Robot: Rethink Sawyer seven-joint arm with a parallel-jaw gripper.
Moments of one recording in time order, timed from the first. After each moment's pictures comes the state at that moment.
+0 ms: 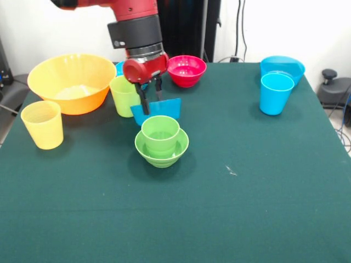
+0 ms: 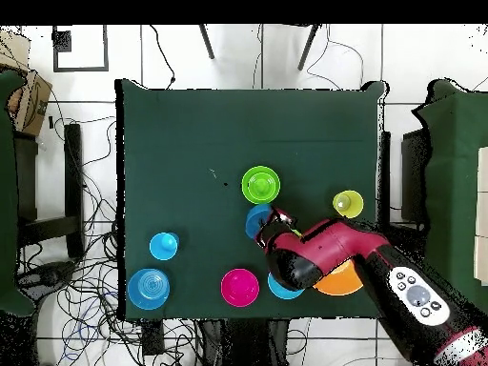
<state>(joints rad) -0.96 -0.58 0.76 1.98 -1.21 0.29 1.32</state>
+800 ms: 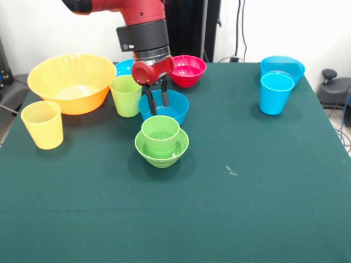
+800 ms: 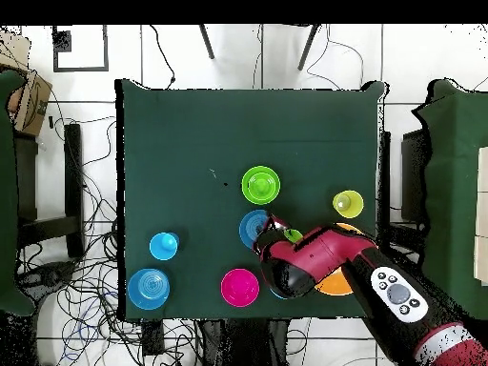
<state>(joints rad) -0.85 -0.58 0.60 1.97 -1.22 0.17 1.33</state>
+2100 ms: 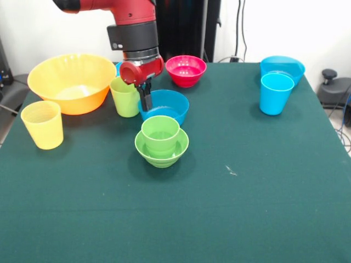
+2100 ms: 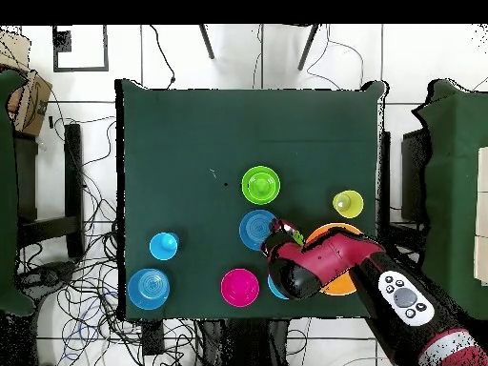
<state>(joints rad) -0.84 -0.58 0.54 1.95 -1.20 0.17 1.33</state>
